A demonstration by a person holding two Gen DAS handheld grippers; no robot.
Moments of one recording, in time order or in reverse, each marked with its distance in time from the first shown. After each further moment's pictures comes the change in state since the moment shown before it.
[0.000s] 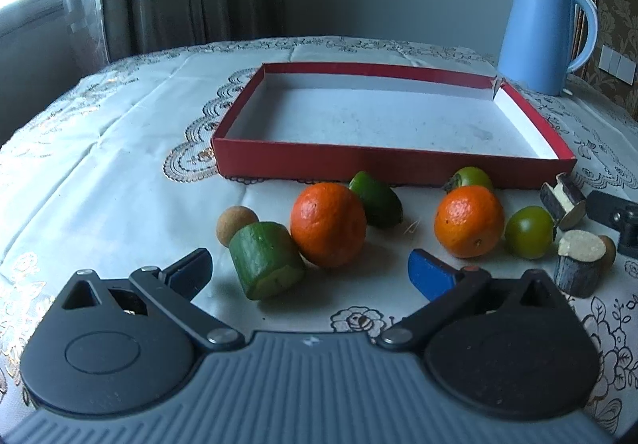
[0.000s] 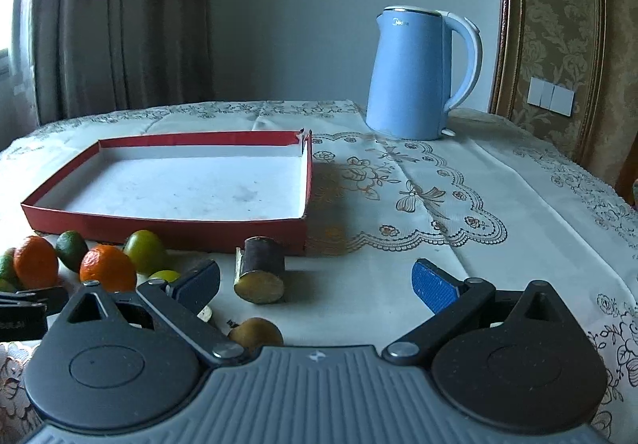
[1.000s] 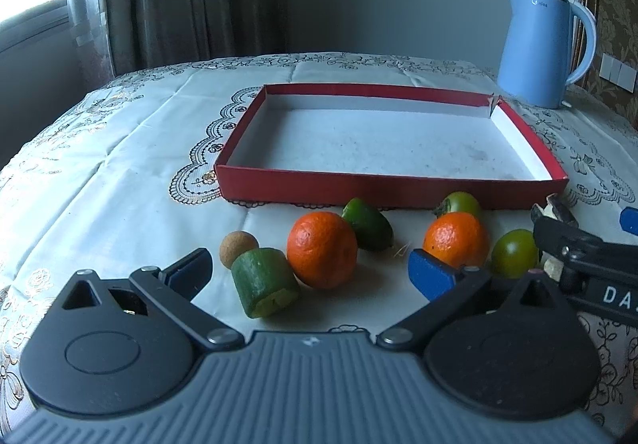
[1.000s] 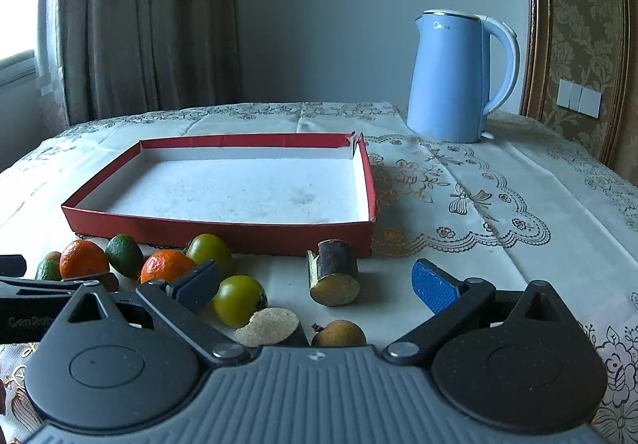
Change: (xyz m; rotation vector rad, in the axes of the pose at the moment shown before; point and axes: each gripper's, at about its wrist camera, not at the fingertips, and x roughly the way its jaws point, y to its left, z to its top) left arm -0.016 -0.007 0.011 0.004 -0.036 0.022; right arm -0.008 0.032 0.000 0.006 -0.020 0.085
